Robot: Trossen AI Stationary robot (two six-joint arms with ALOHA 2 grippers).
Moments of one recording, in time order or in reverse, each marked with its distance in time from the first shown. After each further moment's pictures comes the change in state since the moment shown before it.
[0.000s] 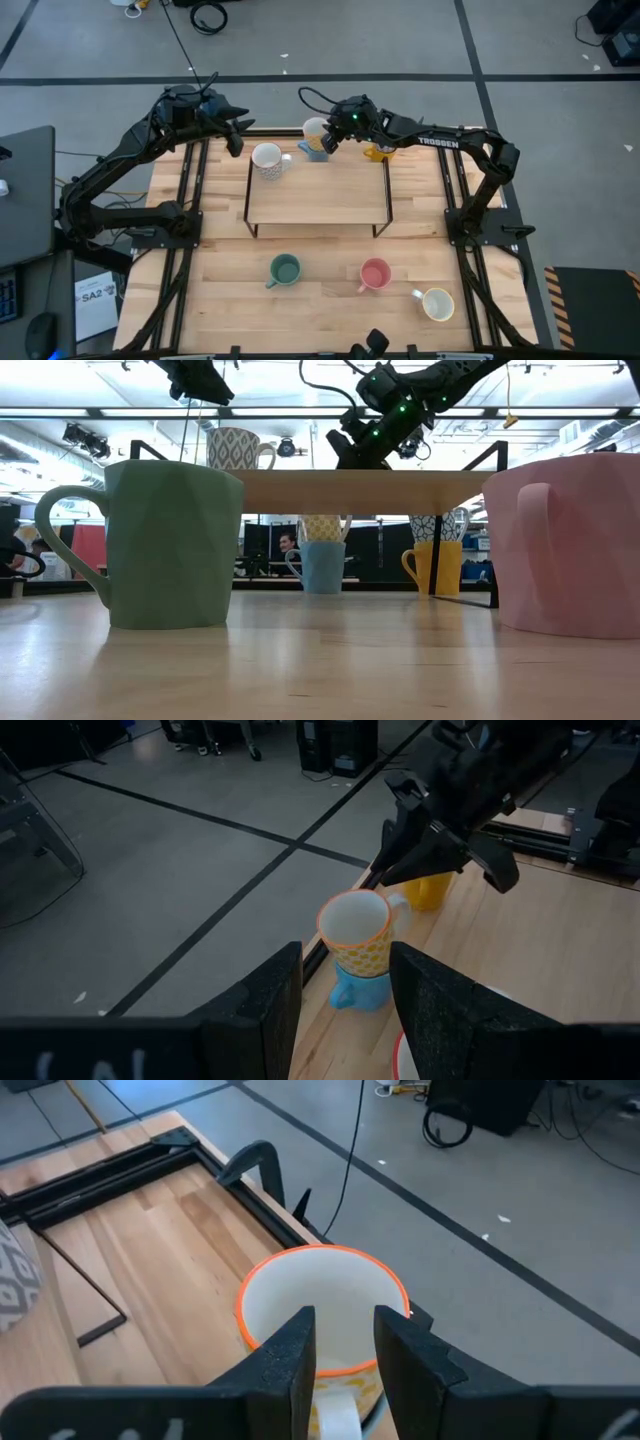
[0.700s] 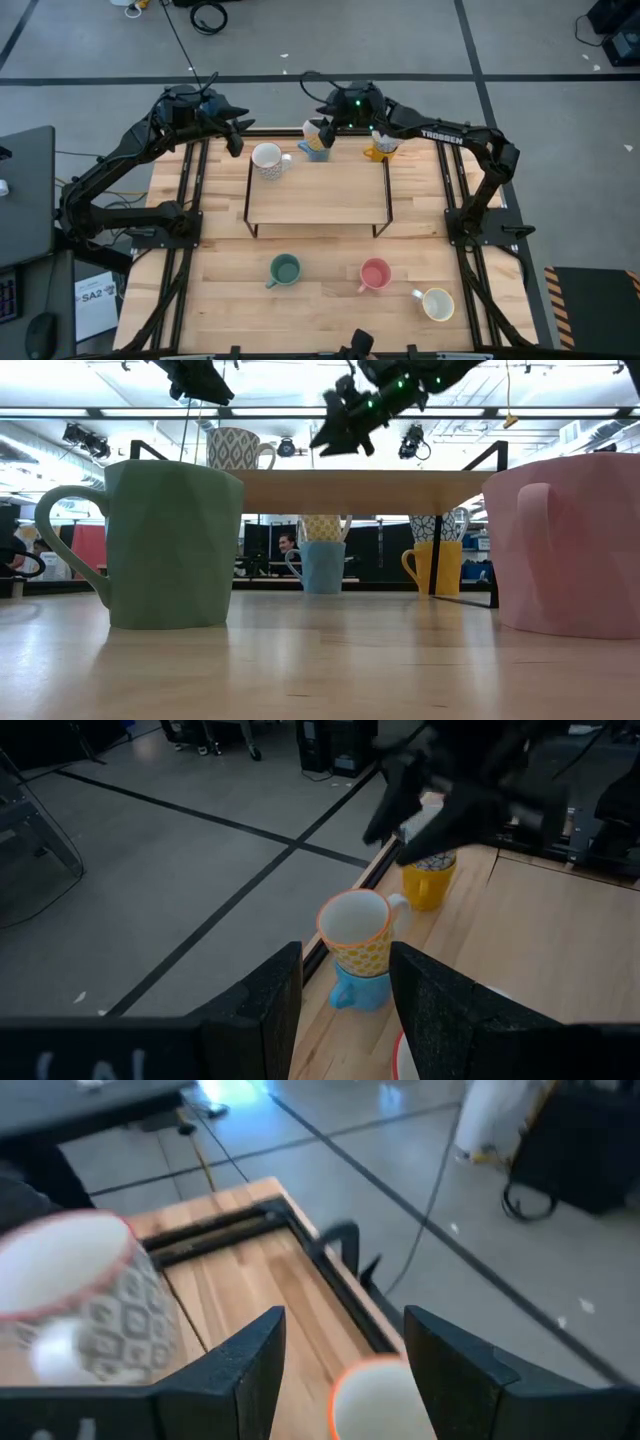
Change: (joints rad) left arm 0.000 0.000 0.000 -0.001 0.000 0.000; right arm -0.011 0.002 0.163 -0.013 -0.228 -0.107
